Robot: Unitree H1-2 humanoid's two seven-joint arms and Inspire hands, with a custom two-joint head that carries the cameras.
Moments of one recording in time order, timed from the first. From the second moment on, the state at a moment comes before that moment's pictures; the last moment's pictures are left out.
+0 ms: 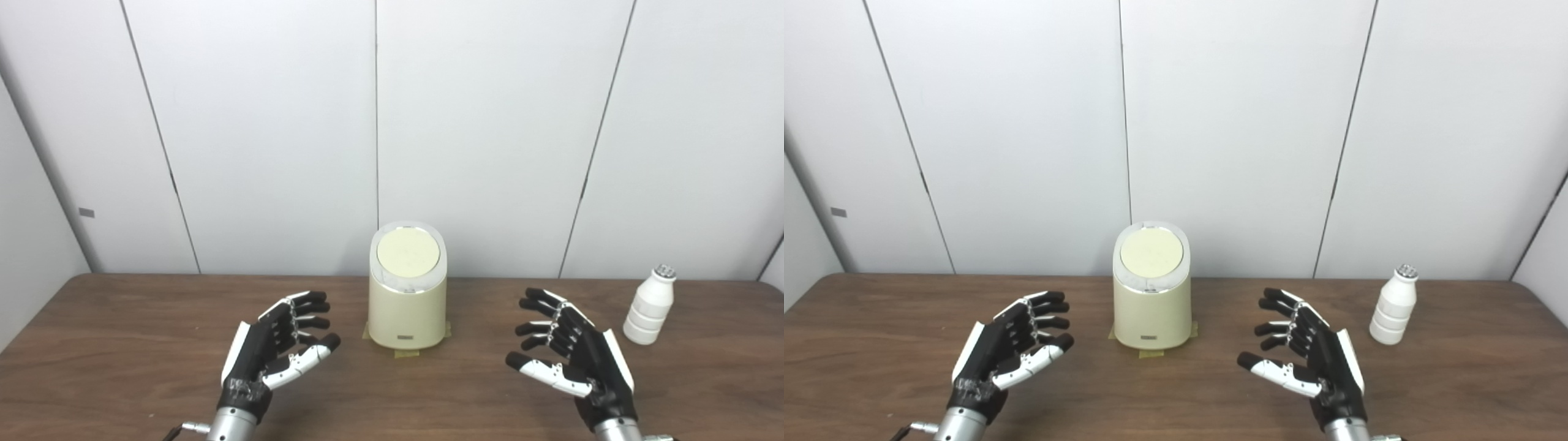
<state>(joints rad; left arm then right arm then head) -0.19 0.11 0.04 -0.01 -0.04 -0.06 -0.09 -0.18 -0.09 -0.05 0.01 -0.01 -0.10 0.00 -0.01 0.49</state>
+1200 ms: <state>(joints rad) -0.36 0.11 0.03 -0.02 0.11 0.04 -0.01 -0.18 -0.09 -0.05 0.03 -0.01 -0.10 0.00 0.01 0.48</state>
